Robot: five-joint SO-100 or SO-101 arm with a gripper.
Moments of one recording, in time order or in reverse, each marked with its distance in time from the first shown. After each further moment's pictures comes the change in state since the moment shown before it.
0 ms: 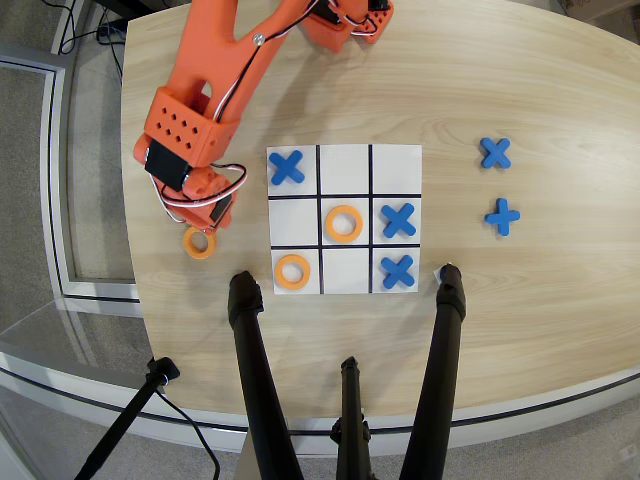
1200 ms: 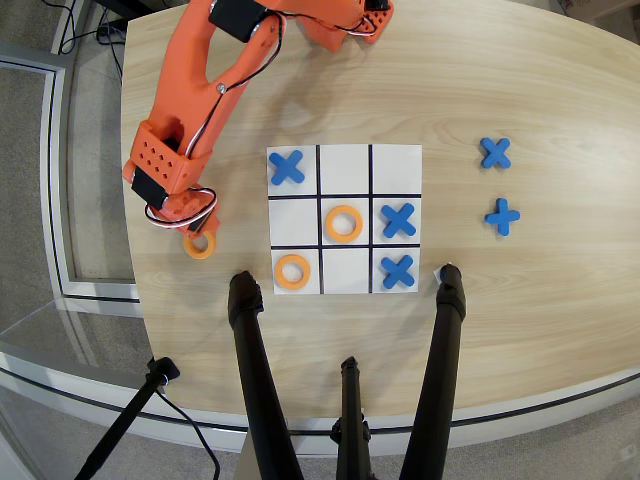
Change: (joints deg) arm 4.3 -15.8 -13.5 -0.1 -3.0
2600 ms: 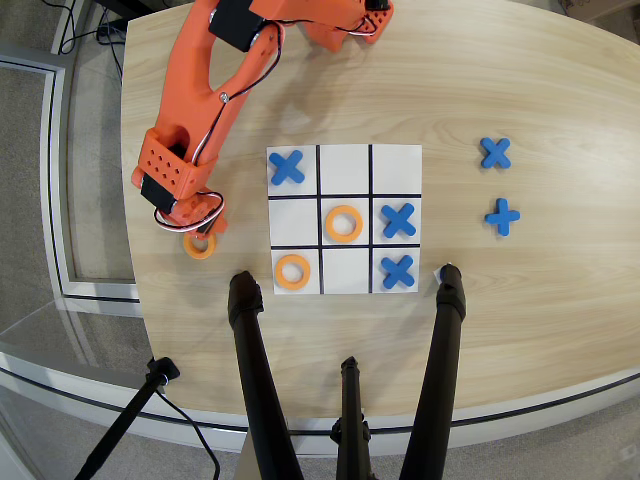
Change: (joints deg) arm -1.0 -3.5 -0.2 -0.5 -0.3
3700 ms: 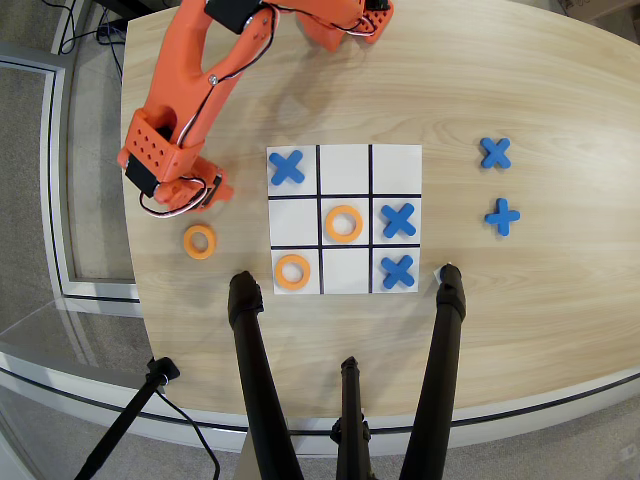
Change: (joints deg) arm 4.4 3.1 4.1 16.3 -3.6
